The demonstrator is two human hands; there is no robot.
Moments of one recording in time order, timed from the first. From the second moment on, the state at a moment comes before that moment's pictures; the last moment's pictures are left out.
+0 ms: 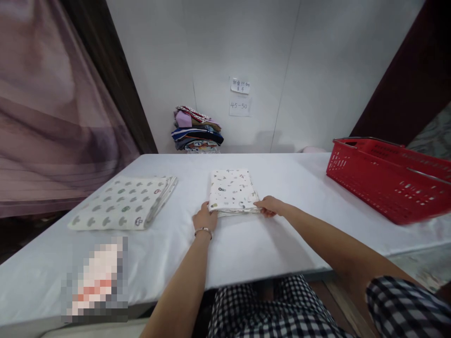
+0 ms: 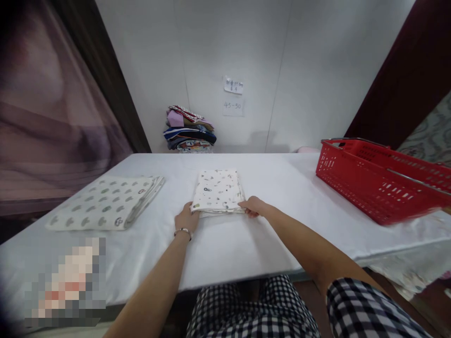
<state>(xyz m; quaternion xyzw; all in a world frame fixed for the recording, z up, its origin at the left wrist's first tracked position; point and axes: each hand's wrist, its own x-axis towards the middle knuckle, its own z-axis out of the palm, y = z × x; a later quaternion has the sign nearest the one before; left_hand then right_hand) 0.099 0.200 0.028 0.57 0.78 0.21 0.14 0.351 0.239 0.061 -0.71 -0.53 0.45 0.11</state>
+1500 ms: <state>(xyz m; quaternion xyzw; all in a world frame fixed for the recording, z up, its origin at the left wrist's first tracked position) 0.114 0.174 0.021 0.75 0.62 0.24 0.04 0.395 0.235 0.022 -0.59 -0.44 0.60 0.32</state>
